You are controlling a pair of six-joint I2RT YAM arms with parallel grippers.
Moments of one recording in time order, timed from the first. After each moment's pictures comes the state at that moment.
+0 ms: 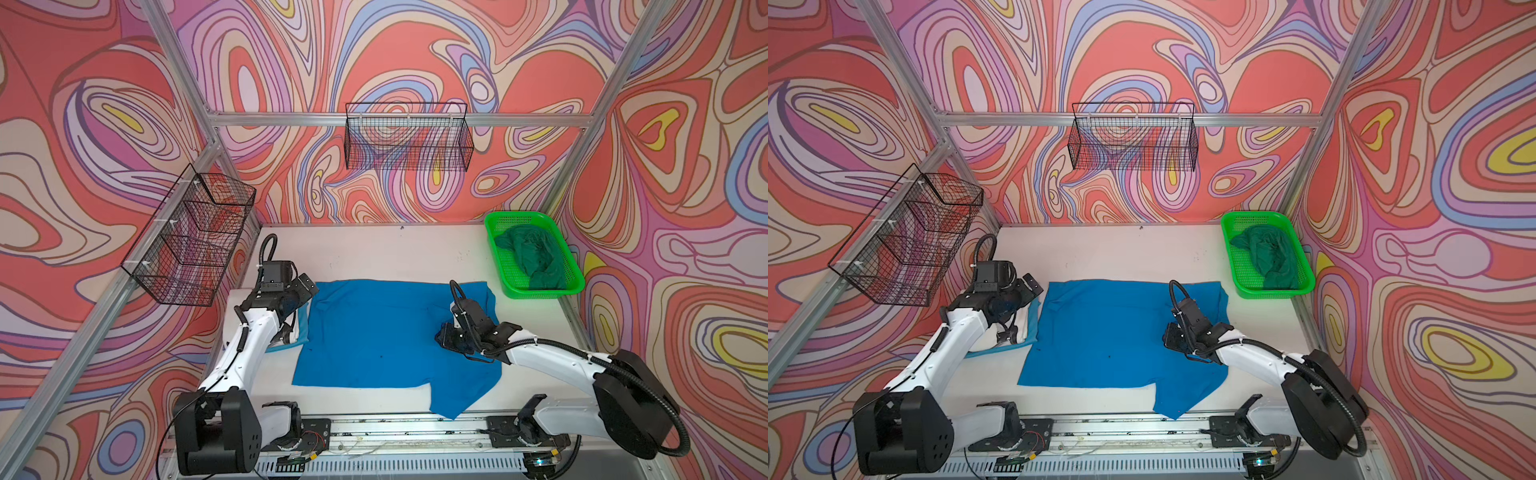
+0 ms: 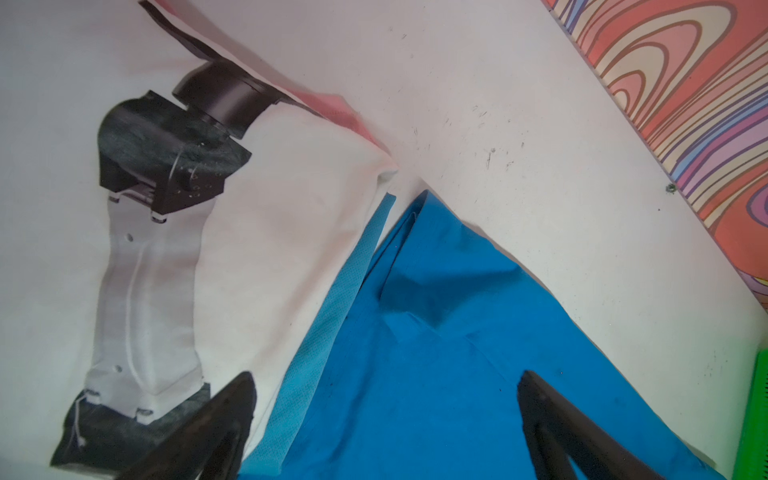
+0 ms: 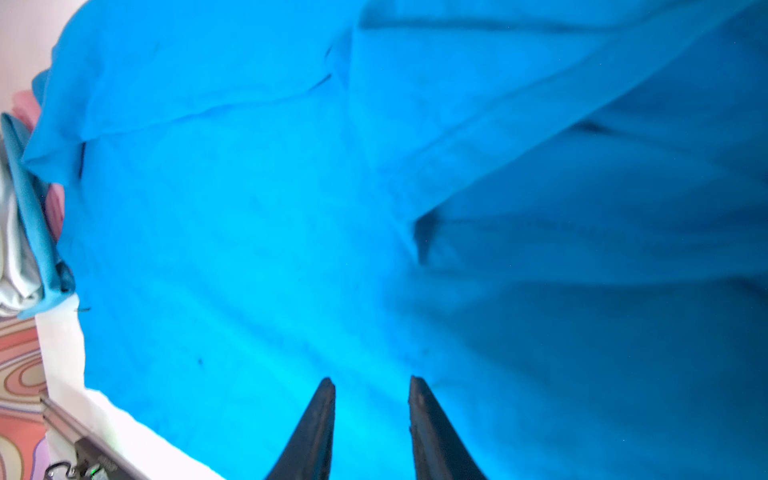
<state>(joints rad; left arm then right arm) 0.03 1.23 0.89 -0.57 -0.02 -0.71 0.63 1.28 0.61 -0.30 -0.10 0.85</state>
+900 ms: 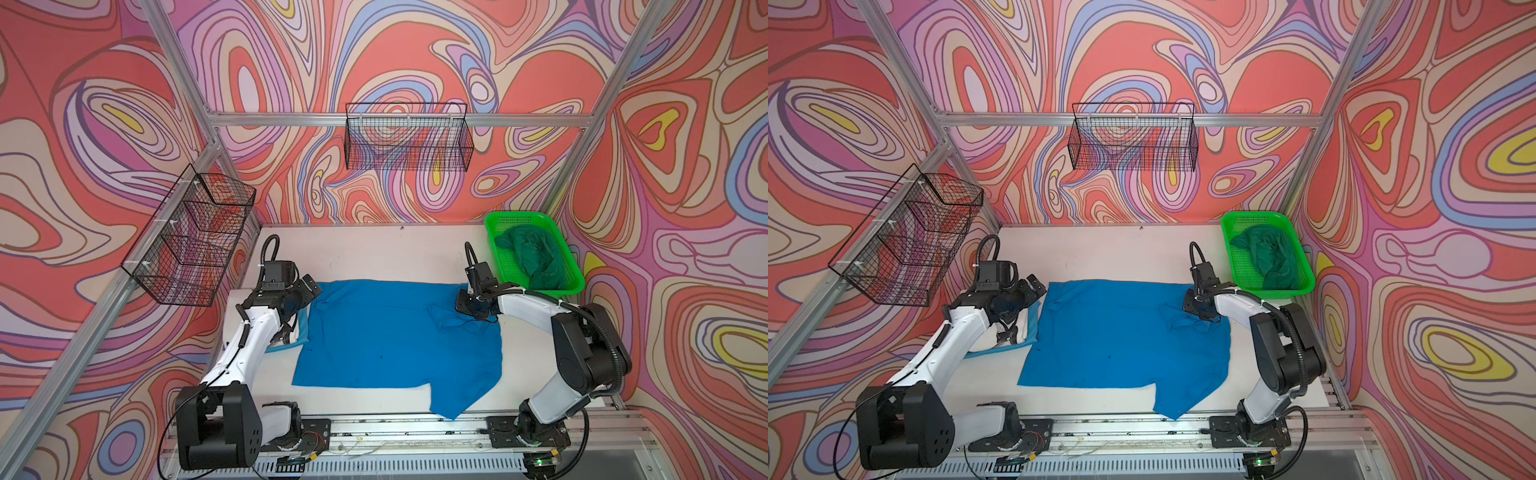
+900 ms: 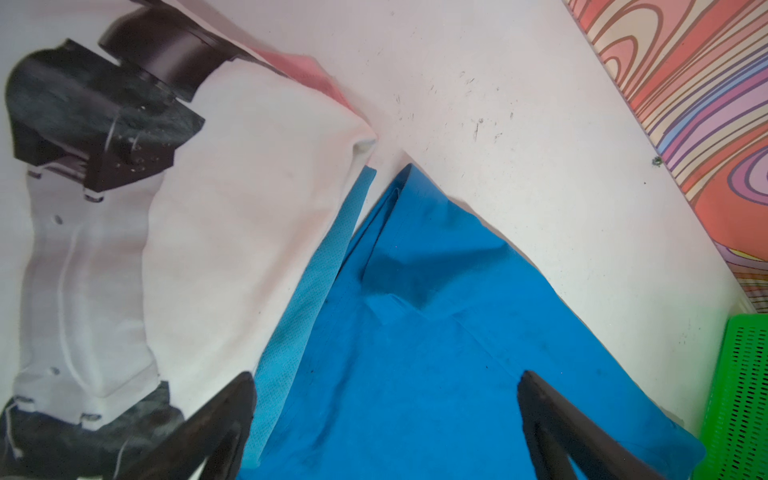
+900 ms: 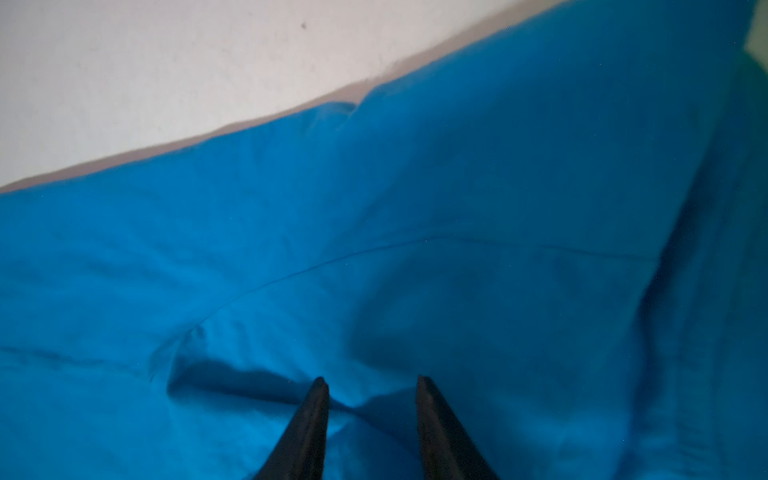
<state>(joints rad) 0.03 1.25 0.89 -0.57 0.06 -0.71 0.28 1.65 0.91 -0.37 -0.07 0.55</state>
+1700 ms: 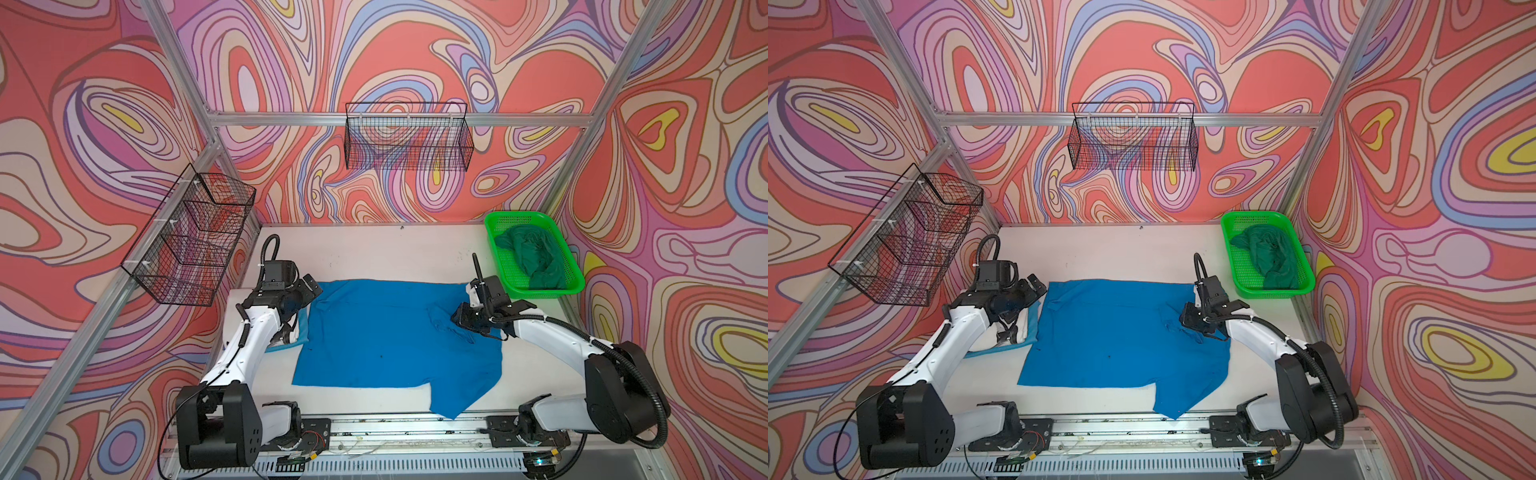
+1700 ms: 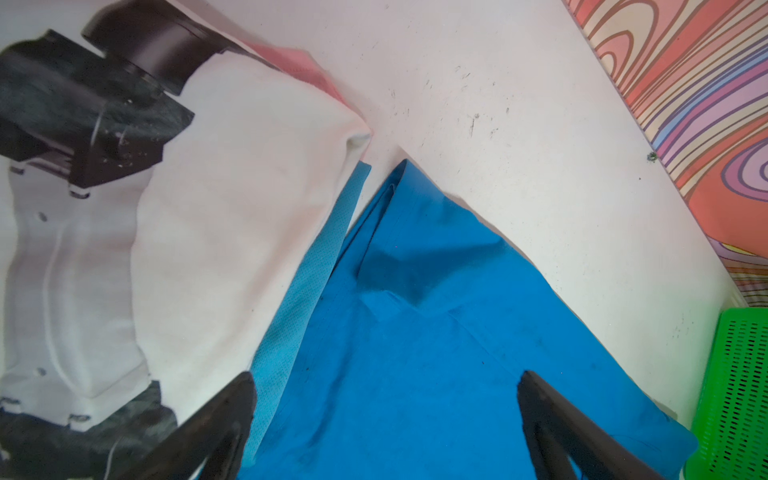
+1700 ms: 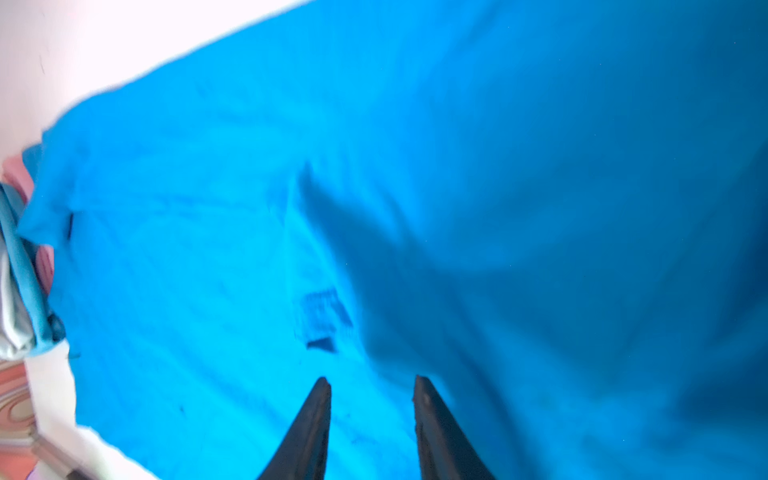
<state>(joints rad) 0.03 1.26 0.89 -0.57 0.07 -0.71 0.32 1.38 0.78 -0.40 -0.21 0.58</state>
